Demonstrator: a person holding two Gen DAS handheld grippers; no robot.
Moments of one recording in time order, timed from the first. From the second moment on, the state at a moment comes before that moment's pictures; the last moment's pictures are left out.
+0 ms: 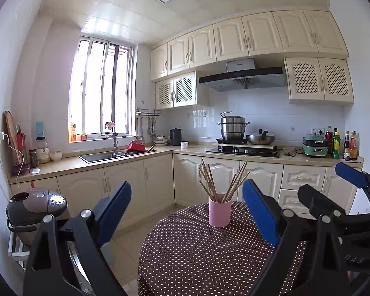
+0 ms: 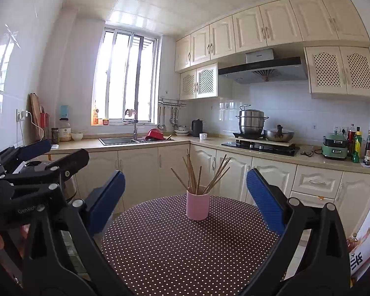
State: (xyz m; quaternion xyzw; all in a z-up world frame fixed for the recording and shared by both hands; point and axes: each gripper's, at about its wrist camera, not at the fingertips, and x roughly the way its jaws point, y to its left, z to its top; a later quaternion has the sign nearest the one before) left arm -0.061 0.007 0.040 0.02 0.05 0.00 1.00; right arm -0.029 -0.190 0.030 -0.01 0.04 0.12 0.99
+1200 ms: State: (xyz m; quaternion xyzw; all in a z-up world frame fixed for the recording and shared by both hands) left arm -0.053 0.003 0.041 0.03 0.04 0.01 1.00; right arm -0.027 -0.193 0.032 0.00 0.05 0.12 0.99
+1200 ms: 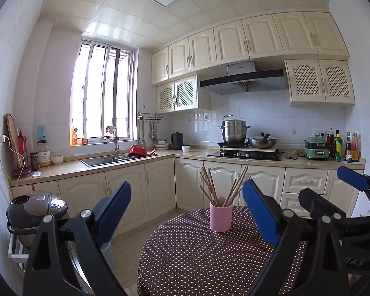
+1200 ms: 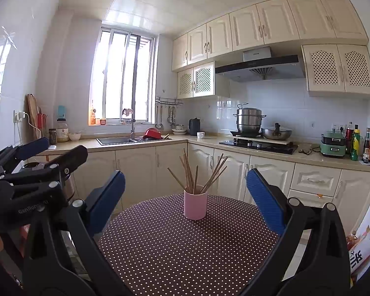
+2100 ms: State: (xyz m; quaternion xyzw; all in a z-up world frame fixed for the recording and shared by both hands) left arm -0.044 0.007 0.034 0.02 0.05 0.01 1.00; right arm -0.018 -0.188 0.027 0.00 0.06 0.12 0.99
